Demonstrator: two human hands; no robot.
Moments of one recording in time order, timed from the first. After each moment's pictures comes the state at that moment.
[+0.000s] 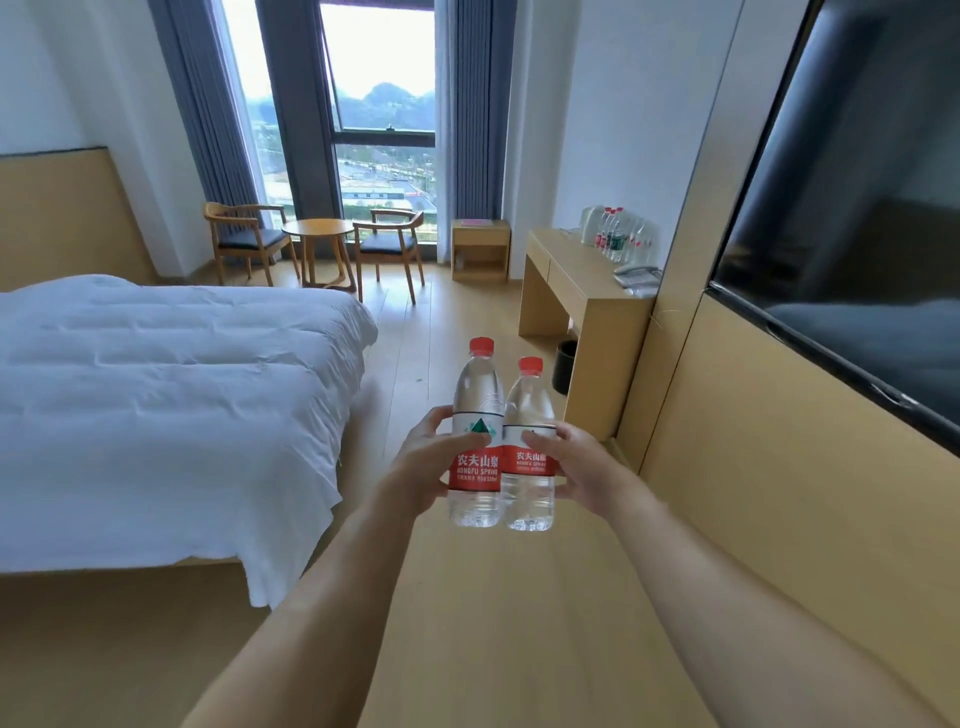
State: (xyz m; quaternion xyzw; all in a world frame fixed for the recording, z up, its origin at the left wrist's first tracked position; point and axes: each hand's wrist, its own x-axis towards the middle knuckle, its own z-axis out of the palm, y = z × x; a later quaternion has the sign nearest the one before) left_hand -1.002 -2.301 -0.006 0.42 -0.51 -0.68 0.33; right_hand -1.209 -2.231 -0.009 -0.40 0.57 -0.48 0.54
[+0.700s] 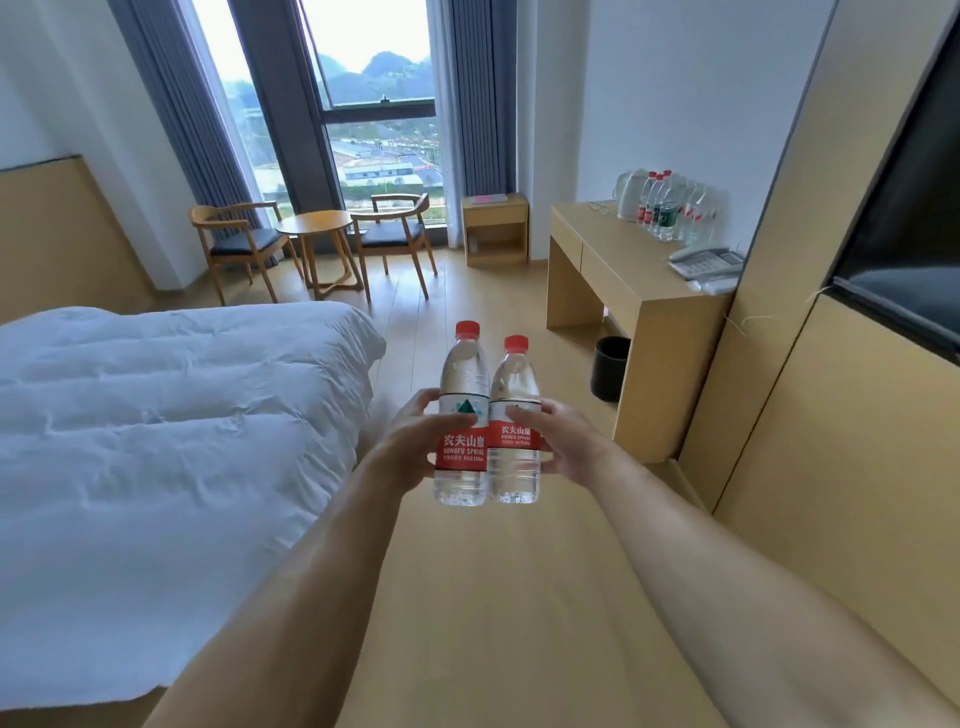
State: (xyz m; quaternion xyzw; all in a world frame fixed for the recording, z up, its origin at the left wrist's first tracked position) left_hand -1.086 -2.672 -0.017 0.44 -0.52 -0.67 0.30; right_hand -1.291 -2.607 -0.029 -0.36 0.56 -0.49 0.56
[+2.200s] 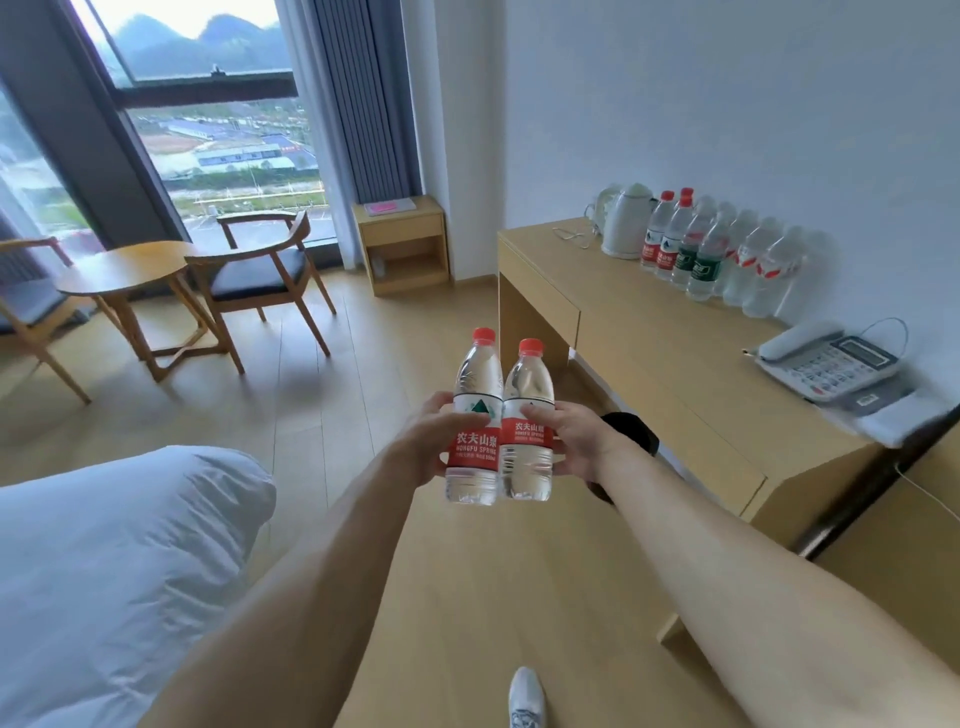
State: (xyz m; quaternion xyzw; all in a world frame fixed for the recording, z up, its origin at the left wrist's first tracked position) left_hand -1.382 -3.479 -0.049 0.39 -0.57 -0.70 0.16; right_hand -1.558 -3.362 -0.056 -0.23 0.62 -0.54 0.52
